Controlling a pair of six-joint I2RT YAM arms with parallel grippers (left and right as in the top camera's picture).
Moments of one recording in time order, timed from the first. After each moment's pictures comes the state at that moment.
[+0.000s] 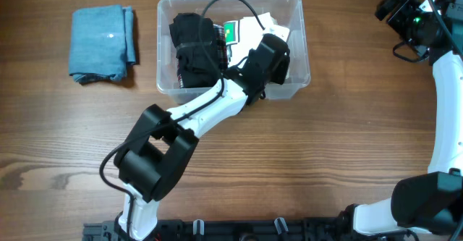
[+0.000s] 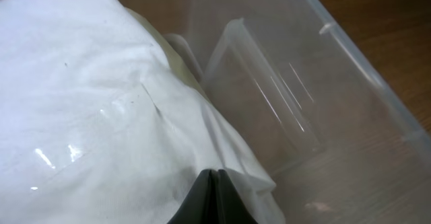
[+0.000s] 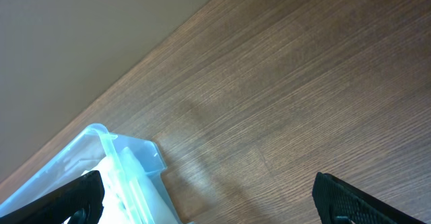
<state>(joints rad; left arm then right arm) -0.72 2.05 1.41 -0.05 -0.11 -0.30 -0.23 1.65 1.67 -0.85 -0.11 0.47</state>
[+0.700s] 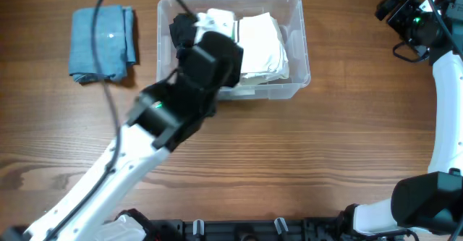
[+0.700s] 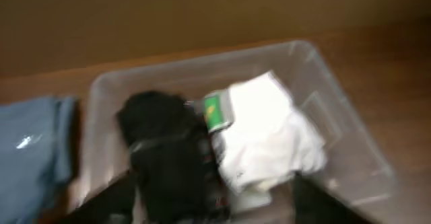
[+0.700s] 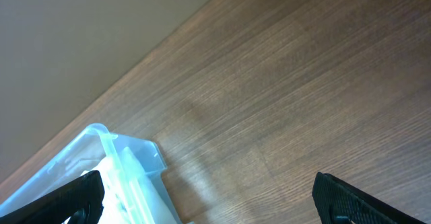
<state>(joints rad) -0.69 1.37 1.42 -0.67 -0.44 -0.29 -0.23 1.65 1.67 -0.85 -0.11 0.47</state>
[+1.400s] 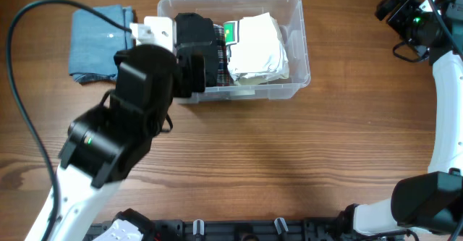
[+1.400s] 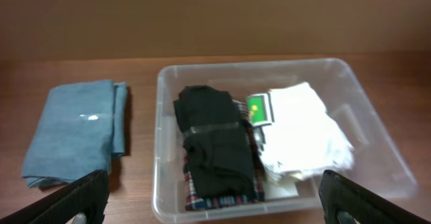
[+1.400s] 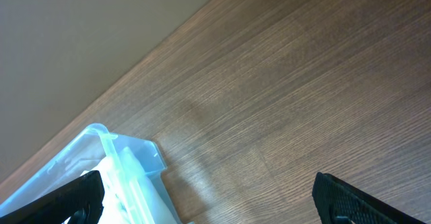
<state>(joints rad) -0.54 1.17 1.42 -0.83 -0.39 -0.29 -0.23 1.65 1.67 -0.85 -0.11 0.47</state>
